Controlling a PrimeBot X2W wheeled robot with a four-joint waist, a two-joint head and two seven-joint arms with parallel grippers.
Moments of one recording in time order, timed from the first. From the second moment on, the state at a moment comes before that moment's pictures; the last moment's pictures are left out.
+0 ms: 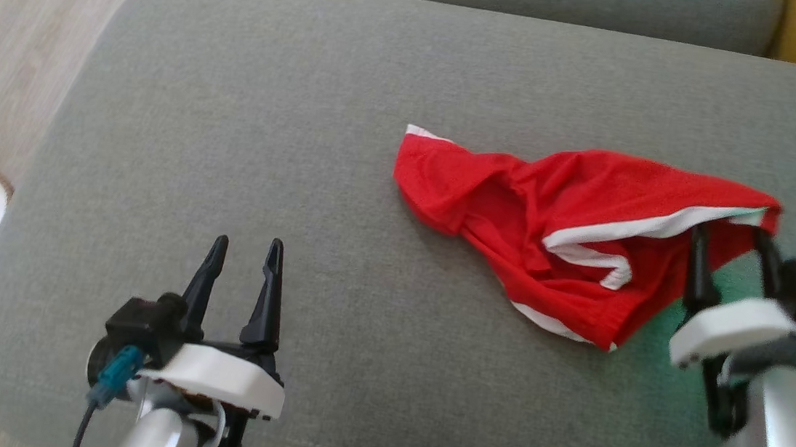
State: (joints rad) left arm -0.04 0.05 -0.30 0.15 -0.32 0.06 -0.25; right arm -0.35 -0.10 -0.13 0.55 0.02 0.12 -0.17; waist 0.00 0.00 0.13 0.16
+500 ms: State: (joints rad) left arm -0.04 0.05 -0.28 0.15 -0.31 0.06 -0.25; right arm -0.18 -0.07 -0.04 0.37 0.07 0.12 -0.06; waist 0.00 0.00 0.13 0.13
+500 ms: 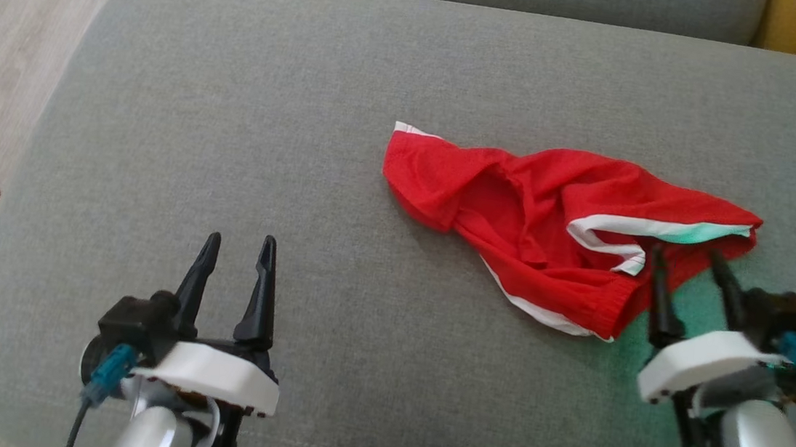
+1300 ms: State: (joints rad) left arm -0.05 0.05 -0.28 0.15 -0.31 0.06 -0.25; right arm -0.26 -0.08 0.11 0.34 0.10 0.12 0.00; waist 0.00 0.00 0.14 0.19
